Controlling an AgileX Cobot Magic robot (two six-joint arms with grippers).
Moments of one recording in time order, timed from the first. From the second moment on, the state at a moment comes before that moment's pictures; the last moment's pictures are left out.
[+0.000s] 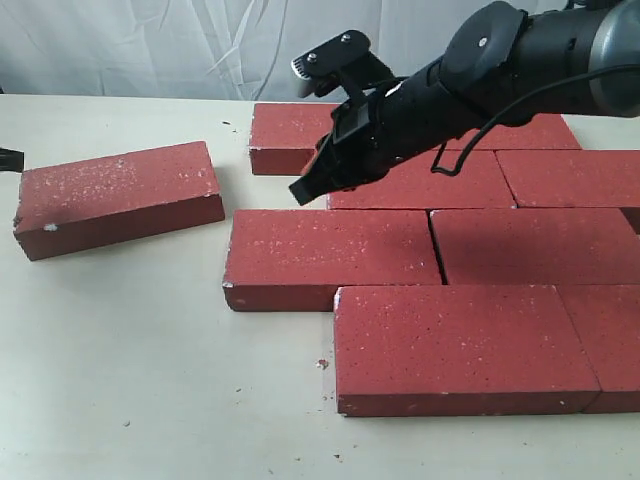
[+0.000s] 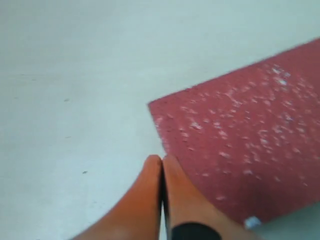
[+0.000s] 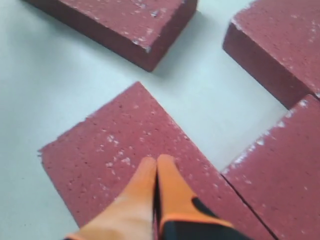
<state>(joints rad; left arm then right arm) 0.19 1.60 -0.84 -0.76 0.12 0.92 0.52 1.83 -1.25 0.73 0.50 -0.94</state>
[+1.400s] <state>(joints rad) -0.14 2.29 -1.73 -0.13 0.50 0.24 0.57 1.83 -1.25 0.56 0.41 -0.99</state>
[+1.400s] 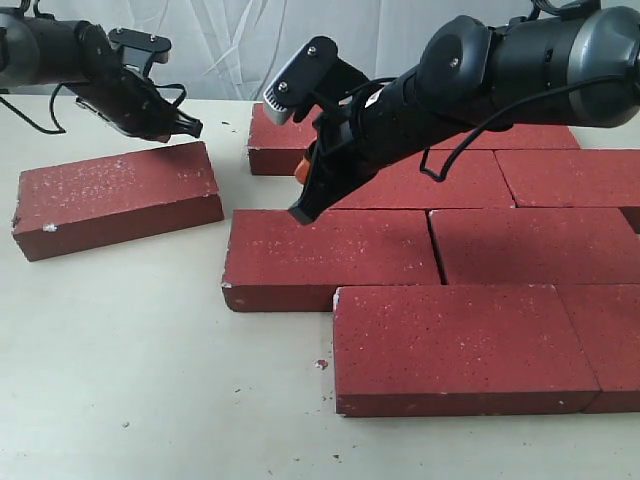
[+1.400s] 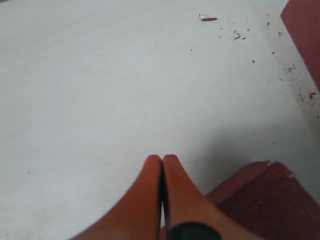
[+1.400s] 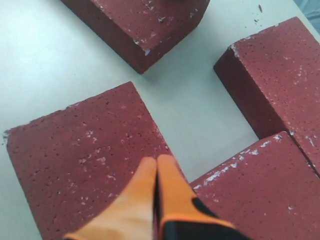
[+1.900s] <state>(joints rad) -0.20 2.26 -1.73 -0.12 0.67 0.34 0.57 1.83 -1.25 0.56 0.40 -0.99</state>
